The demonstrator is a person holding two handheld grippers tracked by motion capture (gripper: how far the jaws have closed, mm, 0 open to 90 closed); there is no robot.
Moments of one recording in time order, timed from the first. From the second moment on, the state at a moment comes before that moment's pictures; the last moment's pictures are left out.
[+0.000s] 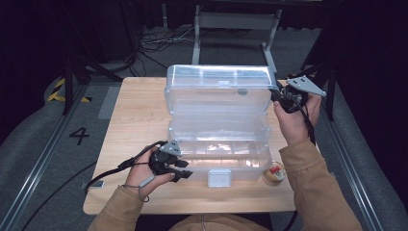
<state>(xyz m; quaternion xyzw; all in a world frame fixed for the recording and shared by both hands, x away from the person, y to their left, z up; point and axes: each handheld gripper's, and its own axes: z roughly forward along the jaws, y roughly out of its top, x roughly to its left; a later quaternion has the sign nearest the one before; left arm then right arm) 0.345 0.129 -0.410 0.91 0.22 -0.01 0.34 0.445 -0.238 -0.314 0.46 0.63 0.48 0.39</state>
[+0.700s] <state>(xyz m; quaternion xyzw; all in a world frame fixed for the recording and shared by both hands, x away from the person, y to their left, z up) 0.346 0.121 -0.417 0.92 0.22 0.00 0.31 0.454 -0.238 -0.316 0.47 0.63 0.48 0.40</state>
